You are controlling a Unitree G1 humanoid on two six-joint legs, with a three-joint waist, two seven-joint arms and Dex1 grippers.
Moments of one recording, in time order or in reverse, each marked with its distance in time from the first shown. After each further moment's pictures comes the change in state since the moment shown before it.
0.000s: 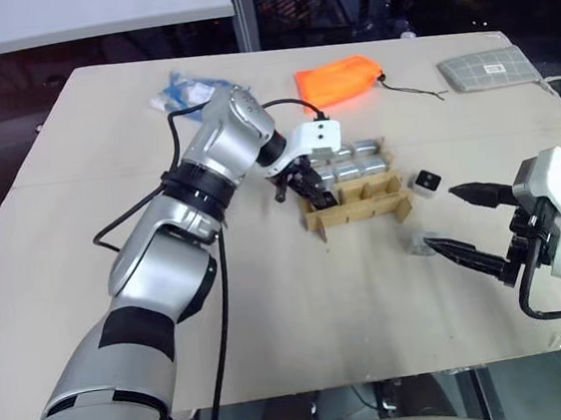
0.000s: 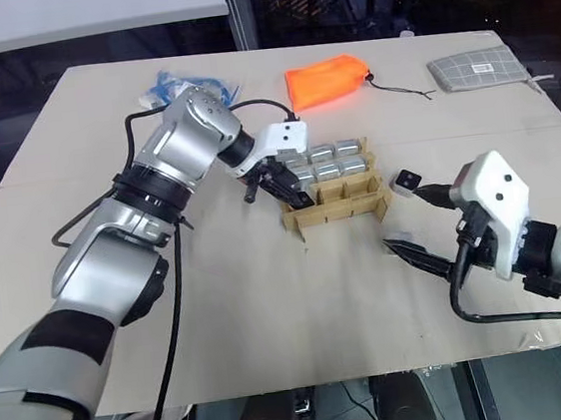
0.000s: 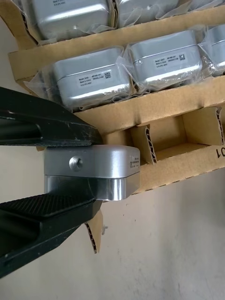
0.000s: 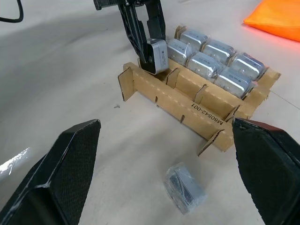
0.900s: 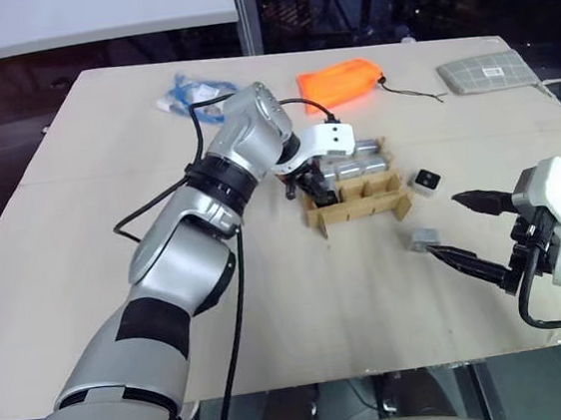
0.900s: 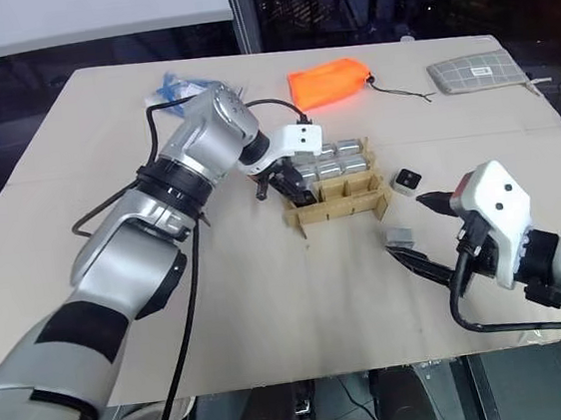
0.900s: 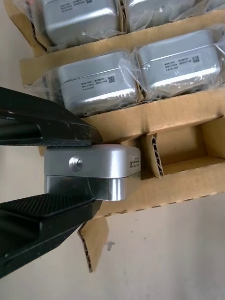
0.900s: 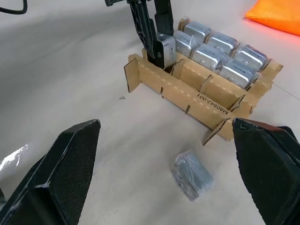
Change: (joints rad) left arm -0.052 -0.080 -0.028 0.079 0.104 0.075 0.039; right arm 0.060 -0.003 -0.019 -0.018 -0.004 -0.010 -0.015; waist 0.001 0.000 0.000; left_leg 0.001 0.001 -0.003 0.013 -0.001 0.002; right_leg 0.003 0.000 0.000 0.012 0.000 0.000
